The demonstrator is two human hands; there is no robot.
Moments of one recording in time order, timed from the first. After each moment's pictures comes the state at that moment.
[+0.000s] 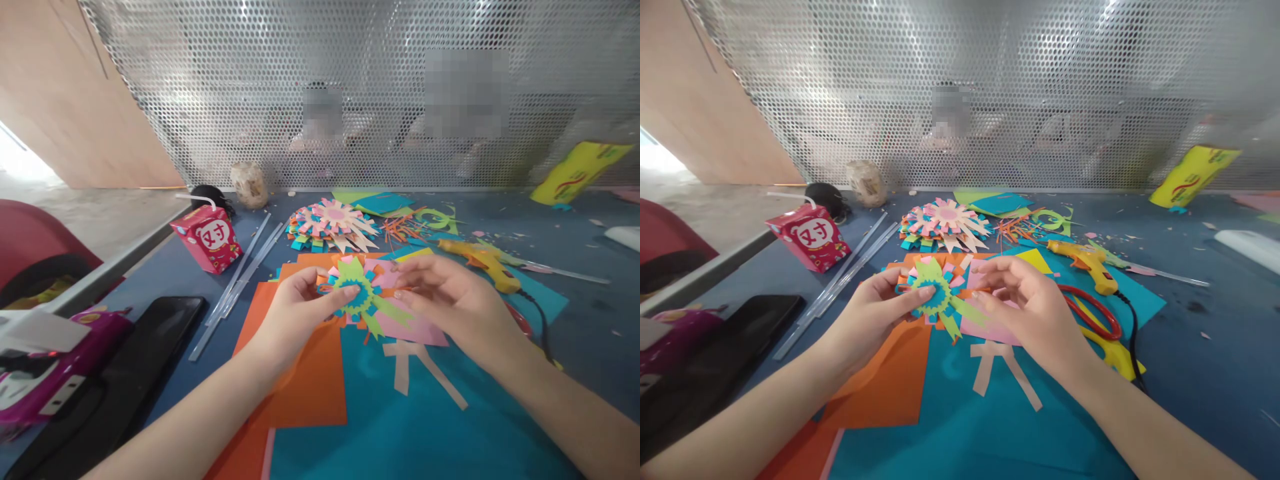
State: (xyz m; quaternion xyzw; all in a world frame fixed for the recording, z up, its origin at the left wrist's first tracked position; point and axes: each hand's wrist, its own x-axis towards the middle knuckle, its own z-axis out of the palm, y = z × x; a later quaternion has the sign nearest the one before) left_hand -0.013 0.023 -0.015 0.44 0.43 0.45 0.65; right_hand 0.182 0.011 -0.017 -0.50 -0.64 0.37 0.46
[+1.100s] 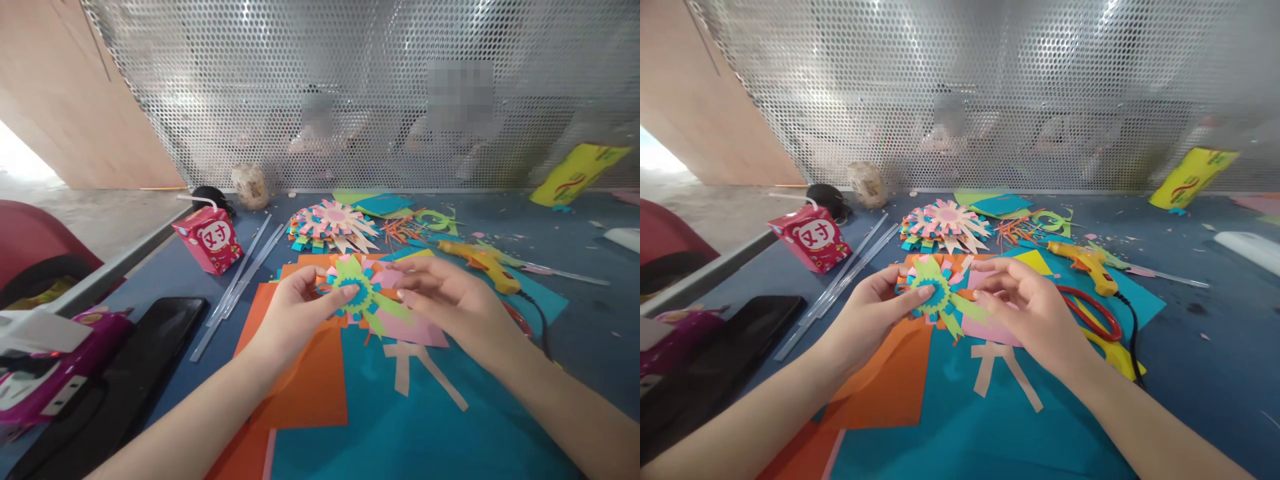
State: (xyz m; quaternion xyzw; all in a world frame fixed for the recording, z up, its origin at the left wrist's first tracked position) left_hand -0.014 0.025 -0.018 0.46 0.42 0.47 0.63; right_hand 0.180 0.009 -0.014 -0.50 -0.62 0.39 0.45
